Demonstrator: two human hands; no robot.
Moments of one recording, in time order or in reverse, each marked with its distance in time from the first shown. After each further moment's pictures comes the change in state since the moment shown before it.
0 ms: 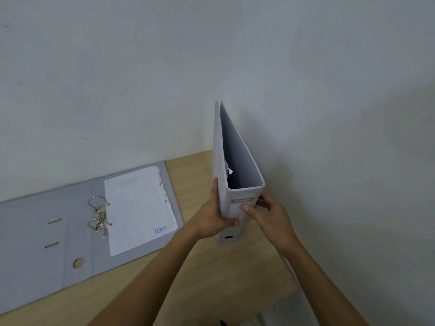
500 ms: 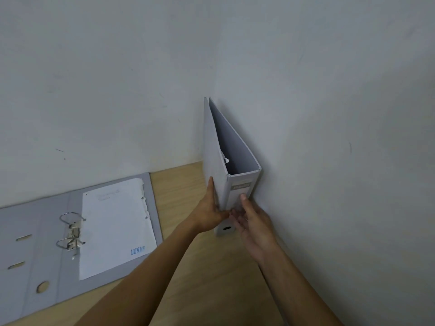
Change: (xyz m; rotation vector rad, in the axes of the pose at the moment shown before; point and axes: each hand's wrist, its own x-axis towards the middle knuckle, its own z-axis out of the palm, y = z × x) left_hand 0.092 0.020 0.009 -0.024 0.081 -0.042; right_hand 0.066 -0.003 -0.002 0.805 0.110 0.450
